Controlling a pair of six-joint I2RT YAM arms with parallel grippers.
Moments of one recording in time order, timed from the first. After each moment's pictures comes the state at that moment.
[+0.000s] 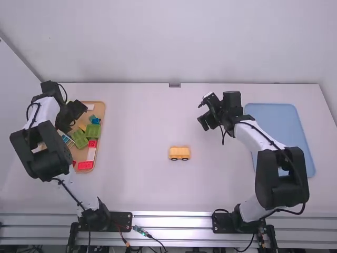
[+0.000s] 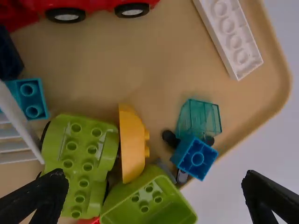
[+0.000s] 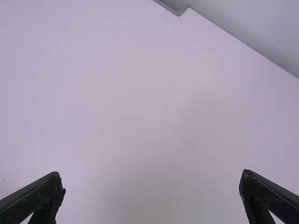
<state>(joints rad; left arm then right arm) 0.49 2.00 1.58 -0.84 0.09 -0.53 0.16 1.68 1.01 -0.16 -0.30 -0.48</state>
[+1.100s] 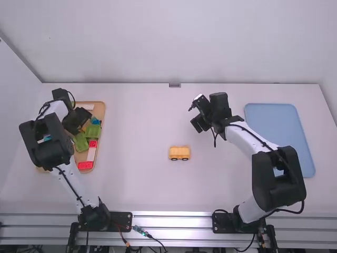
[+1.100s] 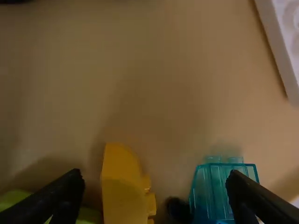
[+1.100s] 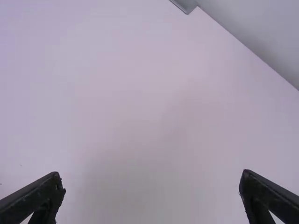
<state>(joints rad) 0.48 2.15 1.55 -0.69 0.07 -0.56 0.28 1.68 1.01 -0.16 -0.13 -0.47</state>
